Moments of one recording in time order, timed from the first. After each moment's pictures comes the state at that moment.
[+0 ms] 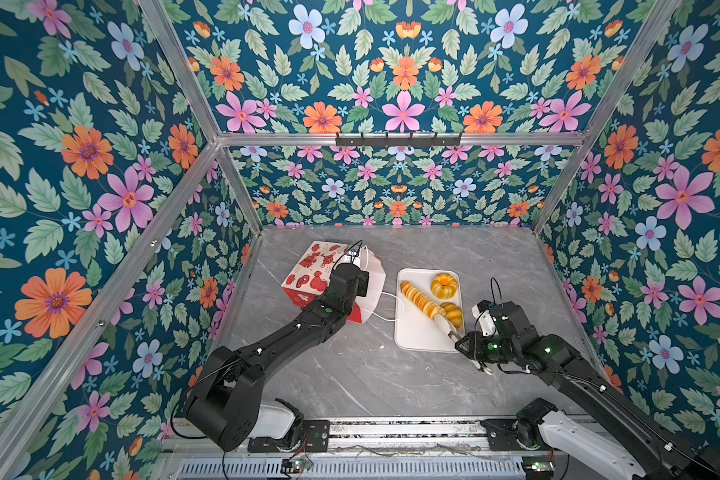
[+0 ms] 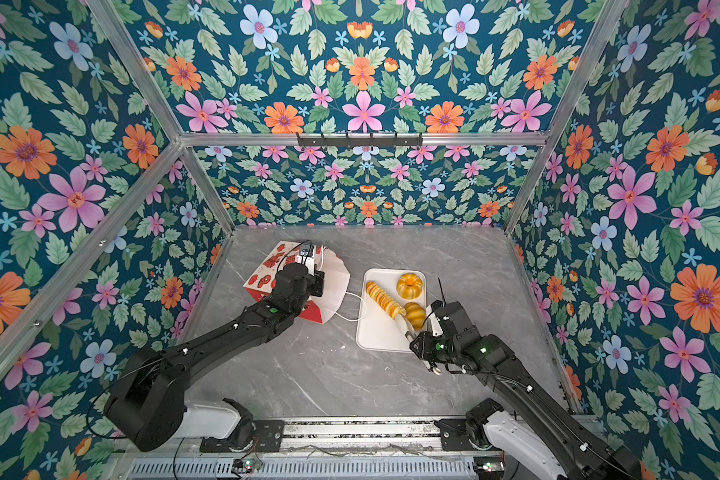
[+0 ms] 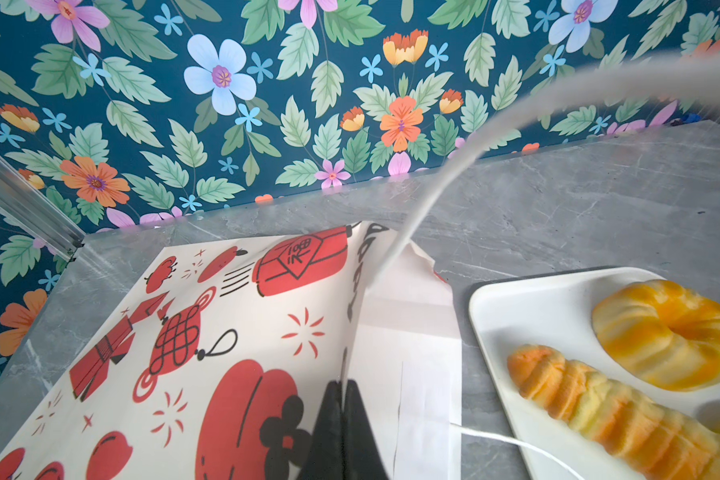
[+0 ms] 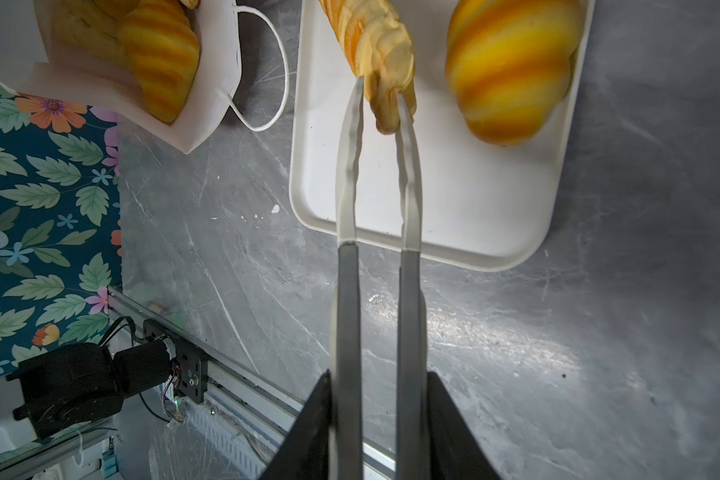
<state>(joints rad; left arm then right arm) -0.59 1.39 0.83 0.17 -0.40 -0.07 0.51 0.84 0.66 -0.74 -0.29 0.65</state>
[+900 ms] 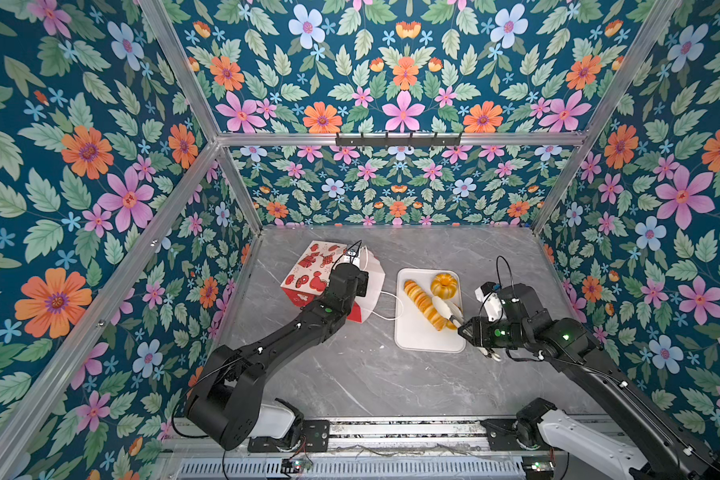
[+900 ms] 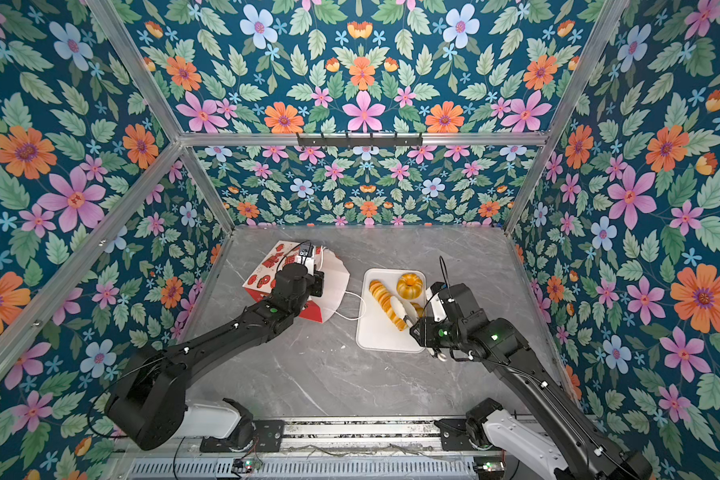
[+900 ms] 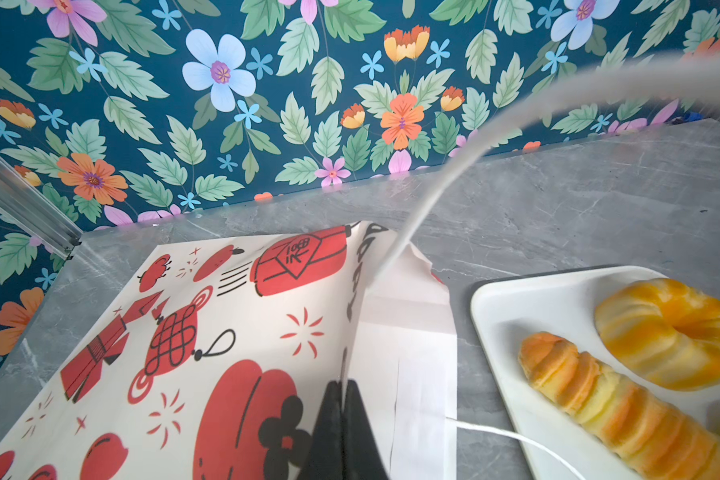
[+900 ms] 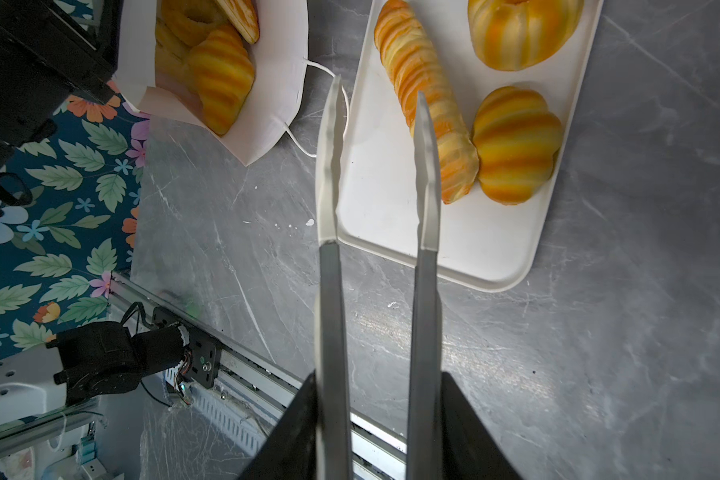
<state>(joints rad) -0.59 1.39 0.82 0.18 -0.39 -0.07 0.51 0.90 0.93 -0.92 -0.25 0.52</state>
